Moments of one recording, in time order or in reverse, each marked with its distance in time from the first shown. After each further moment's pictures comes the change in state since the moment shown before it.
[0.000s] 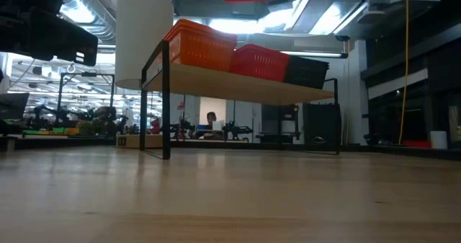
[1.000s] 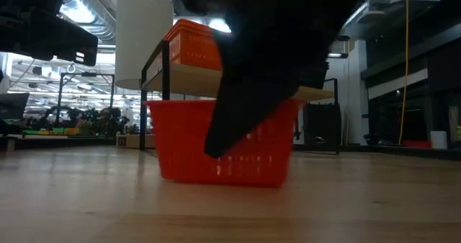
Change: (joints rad) left arm 0.000 0.000 0.000 0.000 0.002 0.000; right arm 0.116 0.107 -0.542 0.933 -0.700 0.356
